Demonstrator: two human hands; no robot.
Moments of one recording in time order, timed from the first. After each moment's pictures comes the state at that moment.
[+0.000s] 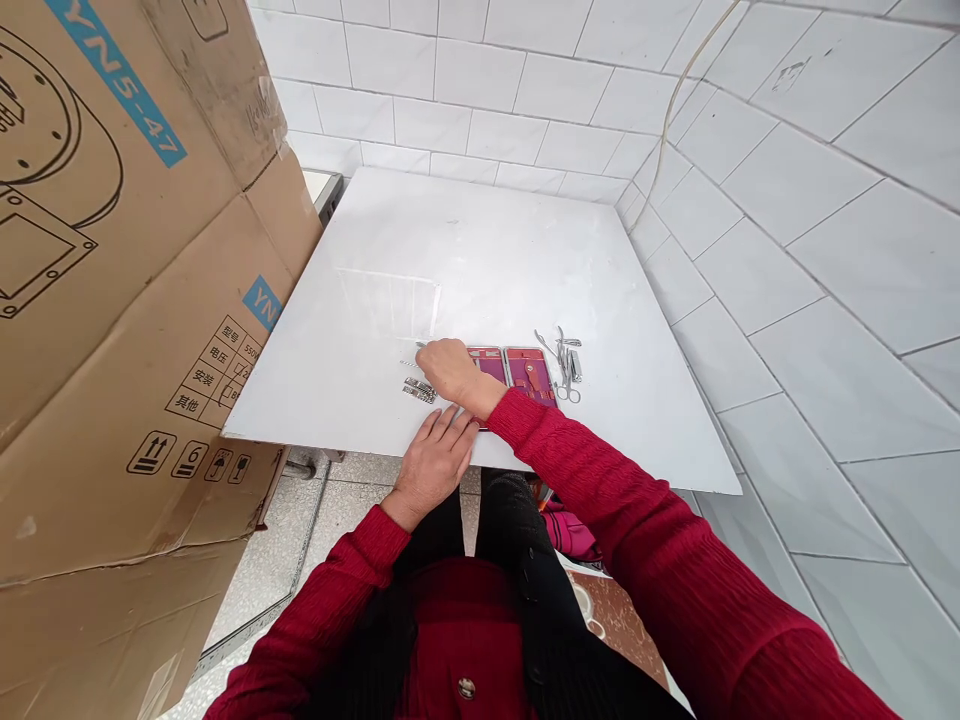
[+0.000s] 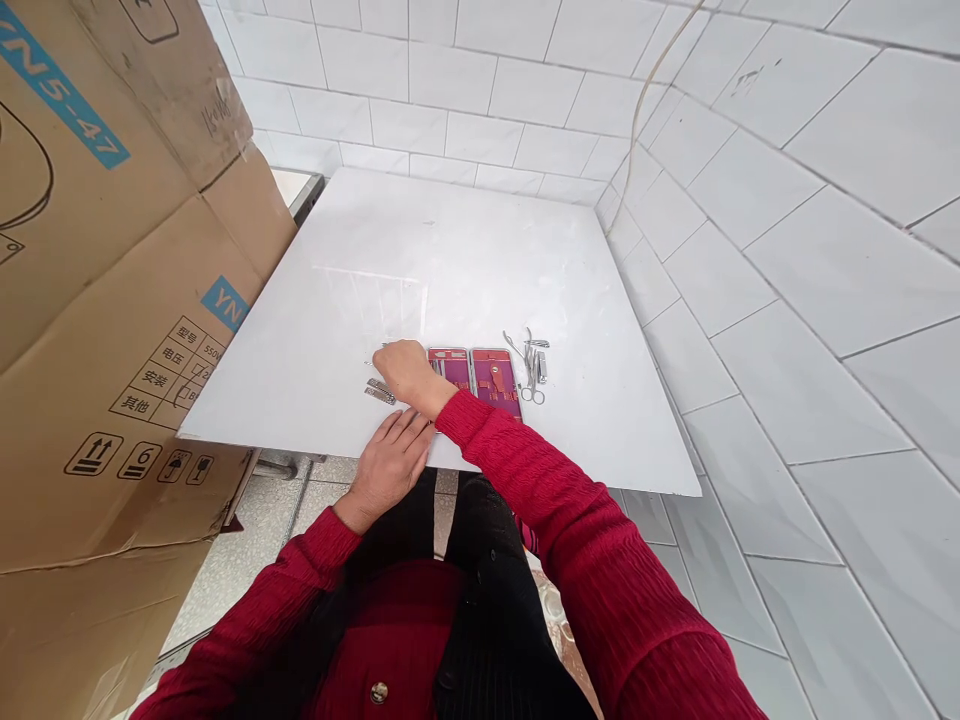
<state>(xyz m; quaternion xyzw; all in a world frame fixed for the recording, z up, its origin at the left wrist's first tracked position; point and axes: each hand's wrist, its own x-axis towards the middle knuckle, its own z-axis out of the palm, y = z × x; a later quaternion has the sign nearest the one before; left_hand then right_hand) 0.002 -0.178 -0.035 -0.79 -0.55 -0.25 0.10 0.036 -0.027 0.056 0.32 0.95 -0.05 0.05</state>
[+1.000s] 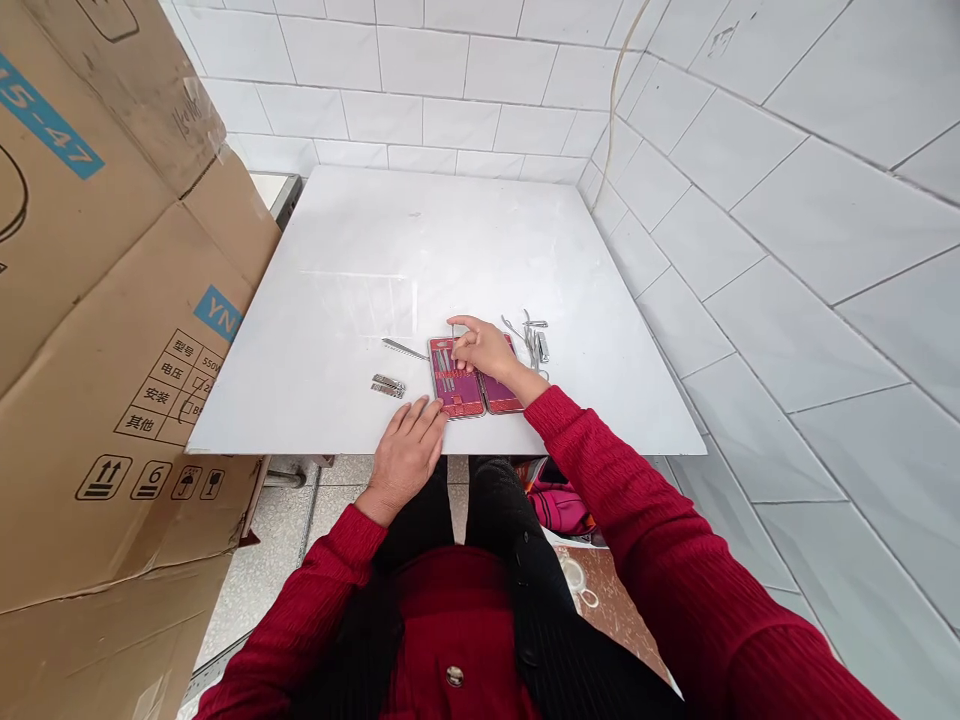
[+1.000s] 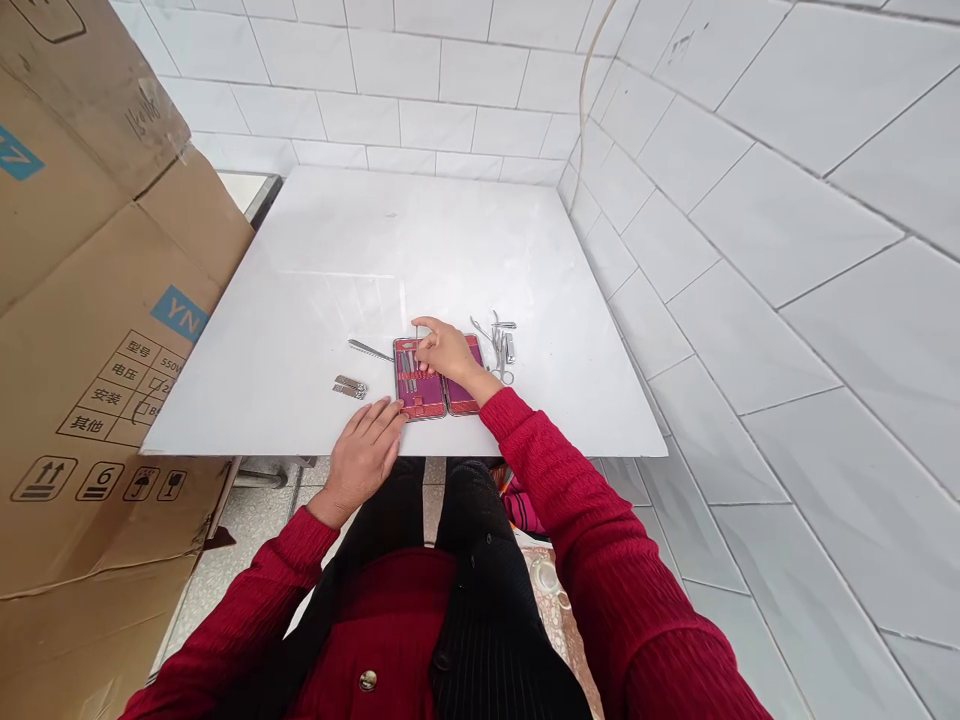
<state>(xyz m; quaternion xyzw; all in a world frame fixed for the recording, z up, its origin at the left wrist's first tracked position) 0.000 -0.175 -0.032 -0.80 -0.54 -0.25 0.08 0.150 0.017 0.021 0.41 0.69 -0.53 -0.27</state>
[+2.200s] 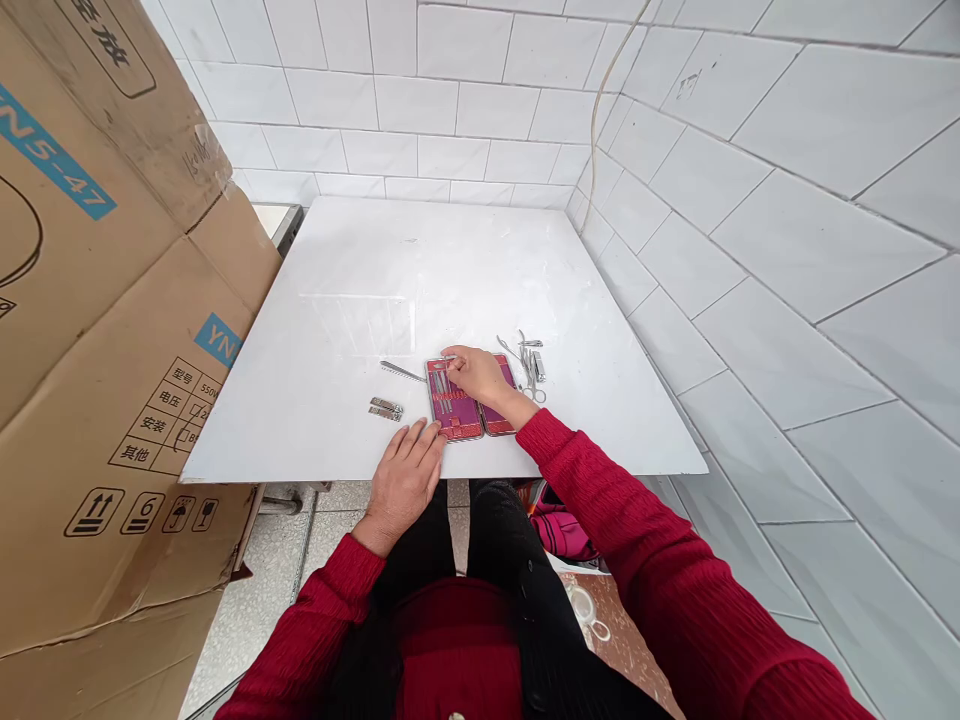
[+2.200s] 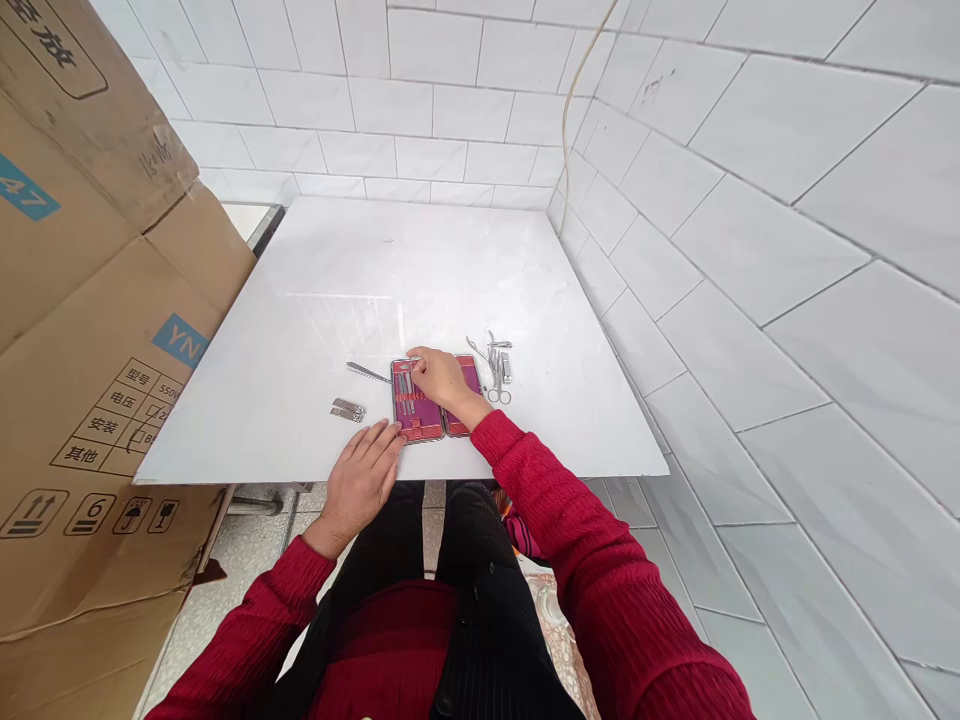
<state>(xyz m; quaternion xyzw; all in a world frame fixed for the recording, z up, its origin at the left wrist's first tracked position) 0.001 -0.174 -0.031 -0.79 -0.54 -0.25 0.12 0.139 0.015 0.016 0.48 0.79 -0.30 -0.23</state>
